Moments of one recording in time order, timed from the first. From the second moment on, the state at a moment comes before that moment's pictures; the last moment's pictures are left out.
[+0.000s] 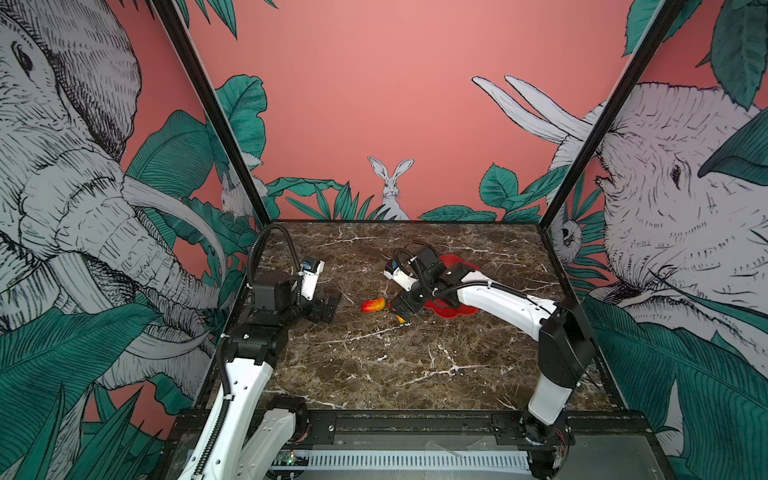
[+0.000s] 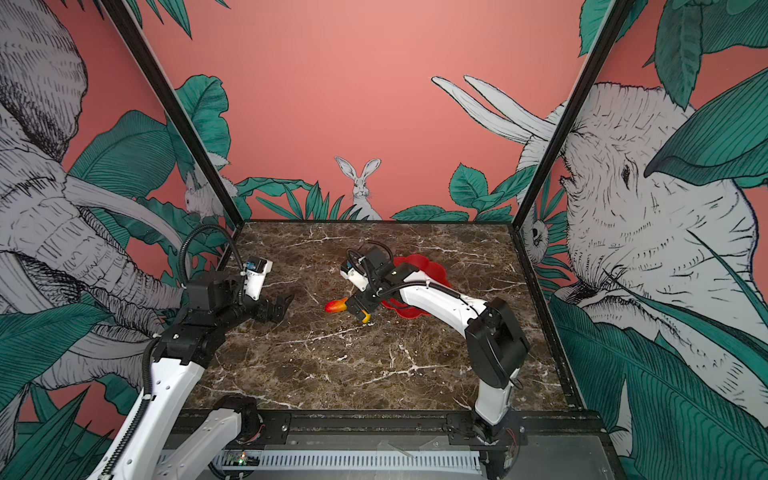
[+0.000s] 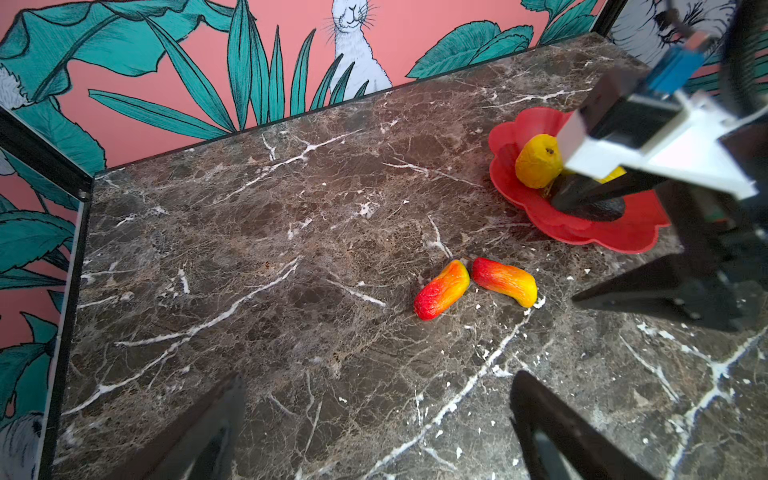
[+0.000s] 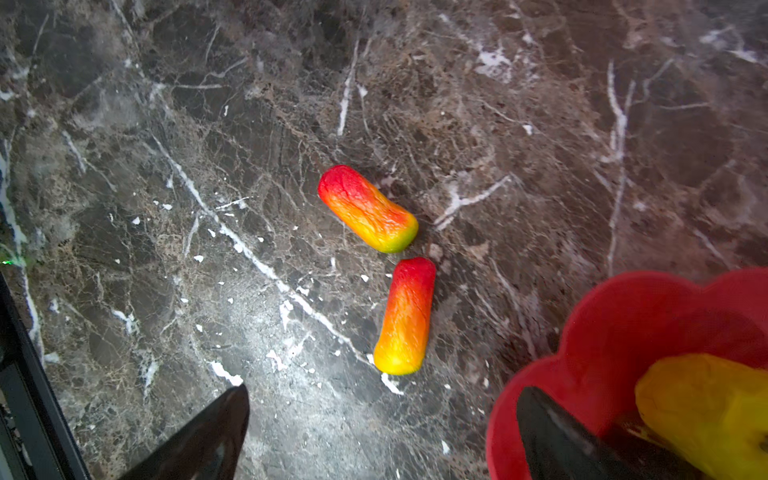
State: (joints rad) left arm -0.14 0.79 0.85 -0.63 0.27 0.19; right arm 0.80 1.82 1.46 -0.63 -0.19 -0.15
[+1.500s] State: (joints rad) left arm -0.14 0.79 0.85 -0.63 0.27 0.19; right arm 0.80 2.12 1.54 -0.60 -0.09 -0.14
